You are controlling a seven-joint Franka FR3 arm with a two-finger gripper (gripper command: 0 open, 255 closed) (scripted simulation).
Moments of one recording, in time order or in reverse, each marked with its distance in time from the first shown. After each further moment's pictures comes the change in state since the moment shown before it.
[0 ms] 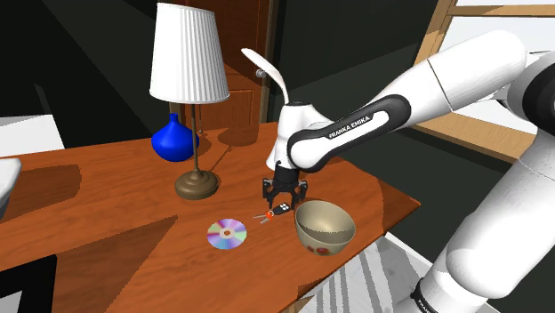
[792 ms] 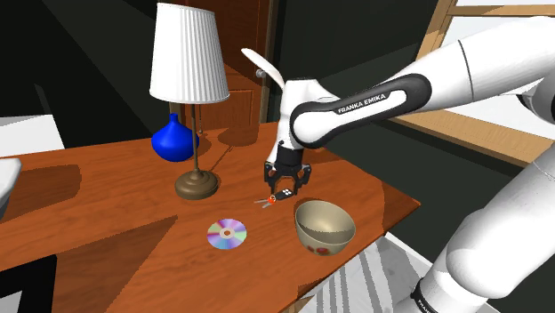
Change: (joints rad) arm 0.002 -0.091 -0.009 0.078 0.030 -0.164 -0.021
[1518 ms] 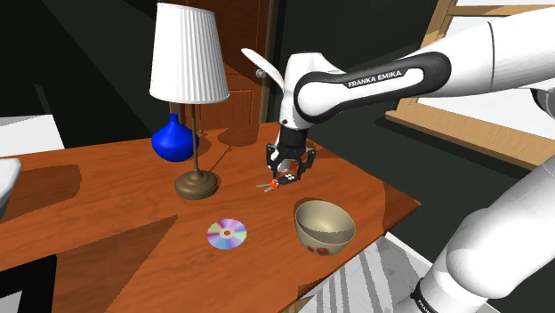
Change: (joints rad) arm -0.002 -0.057 -0.013 0.097 0.012 -0.152 -0.012
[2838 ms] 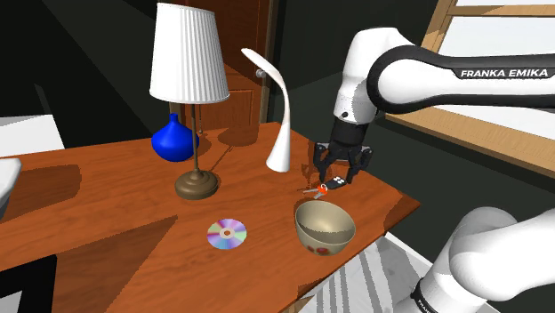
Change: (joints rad) arm 0.061 -0.494 -0.076 -0.250 0.091 -0.241 -0.066
